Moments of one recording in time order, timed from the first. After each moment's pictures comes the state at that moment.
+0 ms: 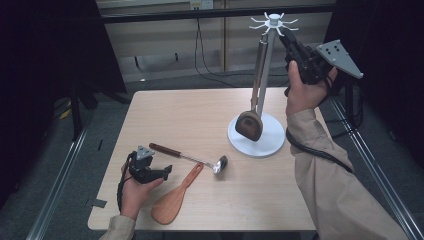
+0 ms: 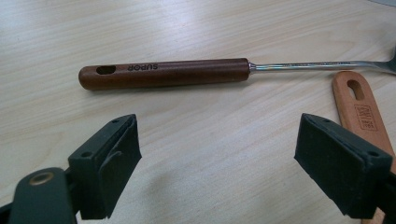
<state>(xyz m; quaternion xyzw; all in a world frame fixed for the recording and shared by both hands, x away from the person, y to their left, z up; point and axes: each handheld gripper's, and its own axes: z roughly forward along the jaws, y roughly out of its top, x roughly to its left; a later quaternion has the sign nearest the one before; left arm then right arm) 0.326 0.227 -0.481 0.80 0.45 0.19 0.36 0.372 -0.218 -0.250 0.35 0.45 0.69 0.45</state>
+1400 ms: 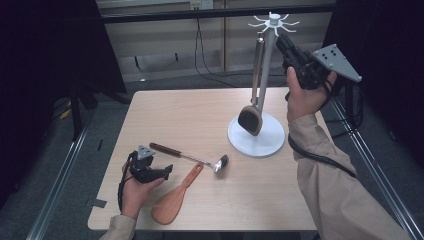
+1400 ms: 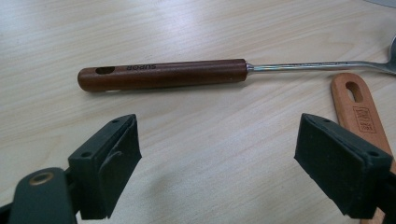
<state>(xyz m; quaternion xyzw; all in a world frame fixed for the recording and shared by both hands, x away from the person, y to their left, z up) 0.326 0.224 -0.481 0.79 0.45 0.19 0.36 0.363 -0.217 -0.256 0.33 0.48 0.67 0.45</state>
